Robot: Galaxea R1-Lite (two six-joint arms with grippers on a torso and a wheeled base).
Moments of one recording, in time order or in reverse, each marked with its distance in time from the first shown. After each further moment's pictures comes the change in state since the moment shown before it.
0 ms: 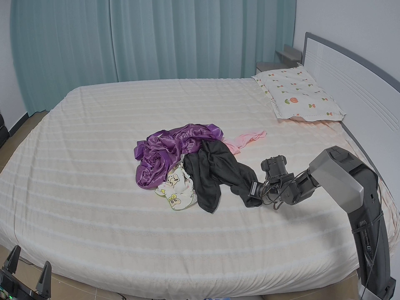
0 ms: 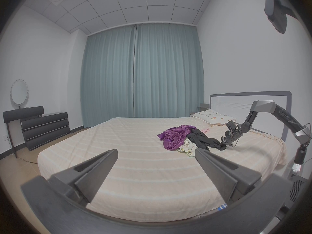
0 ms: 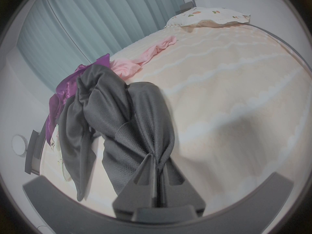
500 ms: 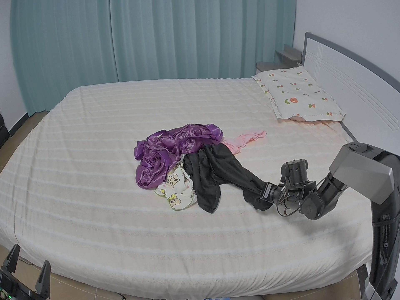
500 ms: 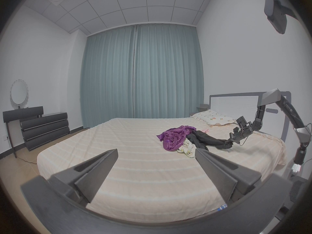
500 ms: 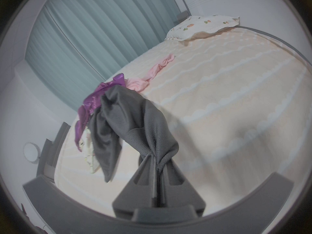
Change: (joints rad) left arm -0.001 0.001 -0.021 -0.024 -0.017 -0.023; right arm 0.023 -0.242 0.509 -0.417 0.051 0.080
